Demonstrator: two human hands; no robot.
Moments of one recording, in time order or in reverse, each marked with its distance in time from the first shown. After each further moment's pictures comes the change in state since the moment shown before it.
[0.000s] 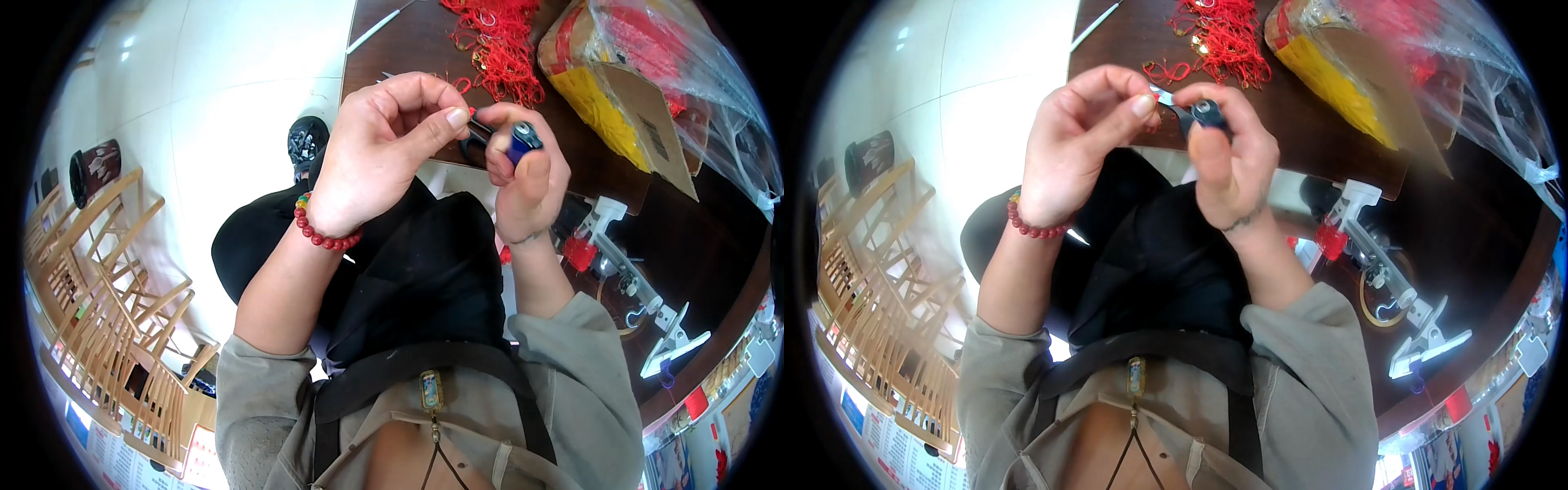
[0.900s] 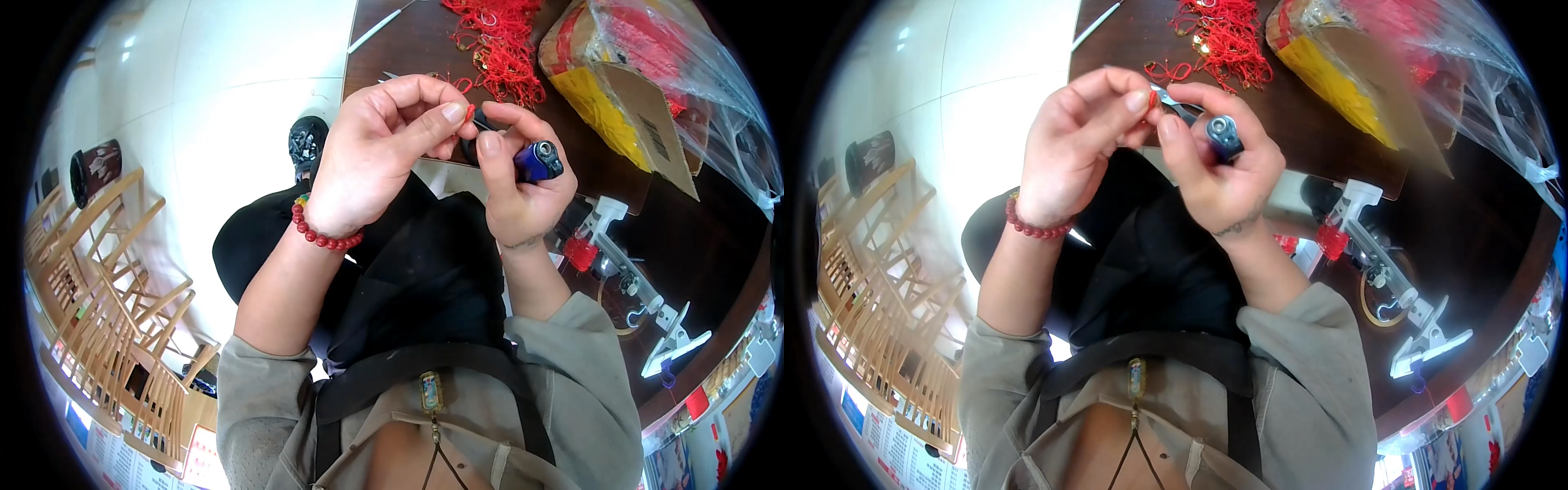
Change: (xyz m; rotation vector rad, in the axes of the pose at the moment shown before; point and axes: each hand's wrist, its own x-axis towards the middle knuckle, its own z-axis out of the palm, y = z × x) left_hand 0.000 -0.001 -0.002 -0.193 -0.023 -0.038; right_hand -0.002 0.002 0.014 -0.164 0.120 -0.191
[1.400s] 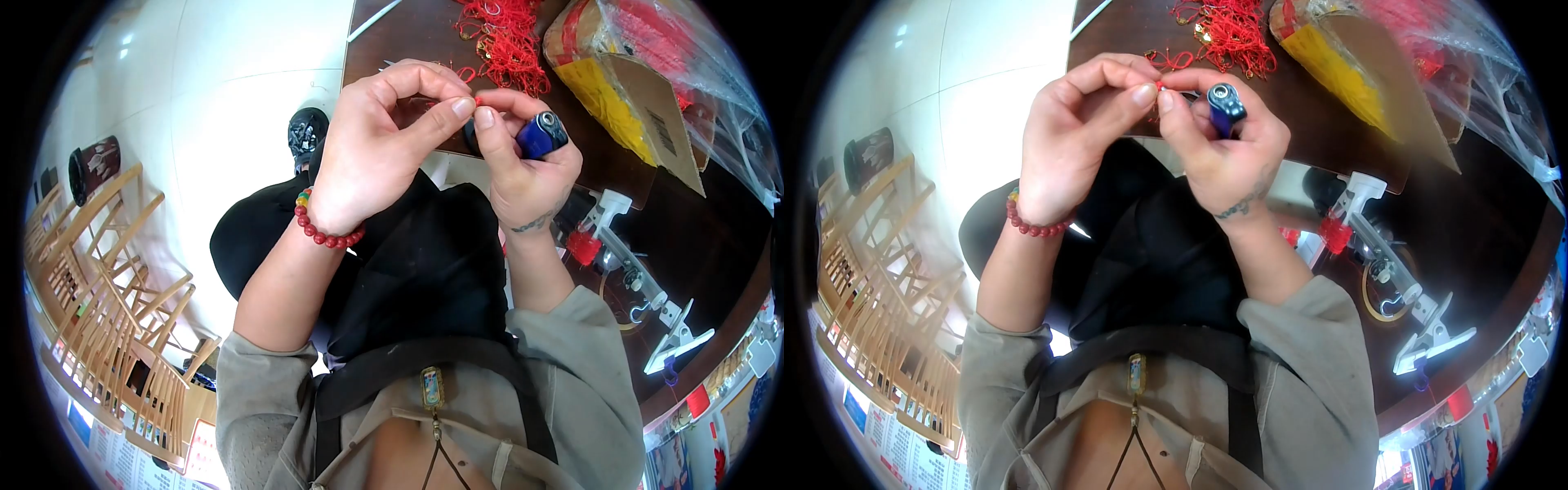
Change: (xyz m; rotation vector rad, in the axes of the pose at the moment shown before) left_hand -0.001 -0.005 0.002 0.212 0.074 0.093; right_hand 0.006 -0.004 0.007 0.062 0.049 0.200
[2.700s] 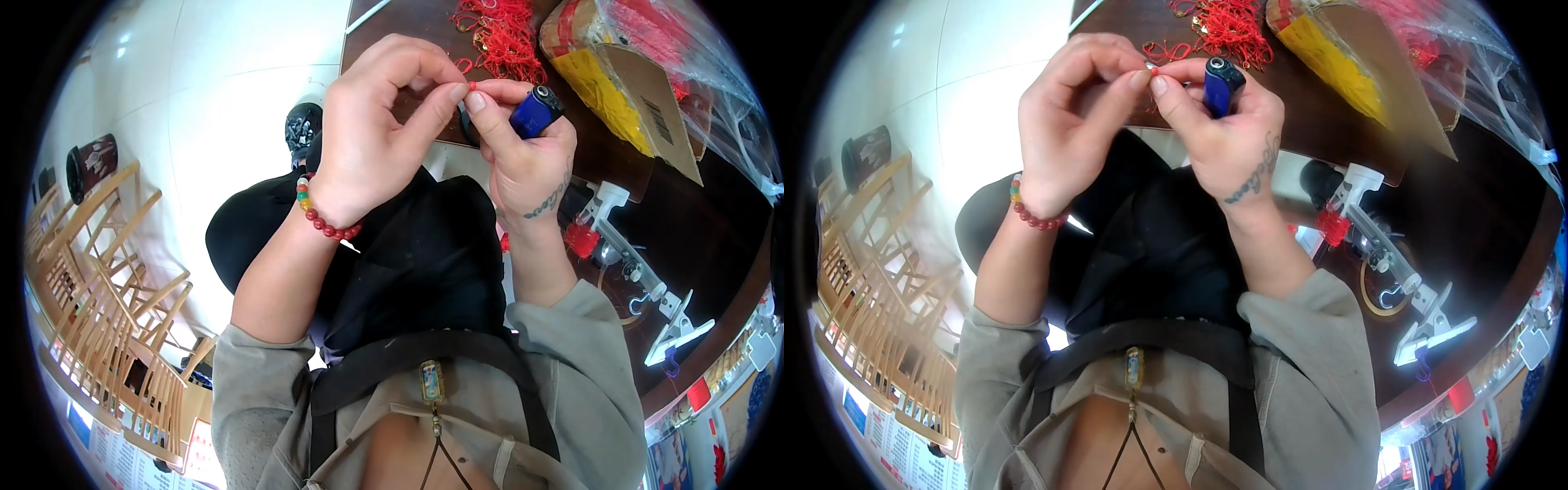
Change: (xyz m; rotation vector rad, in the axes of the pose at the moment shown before) left_hand 0.004 -0.006 -0.001 0.489 0.123 0.523; right_hand 0.003 -0.006 -0.007 0.010 -0.088 0.160
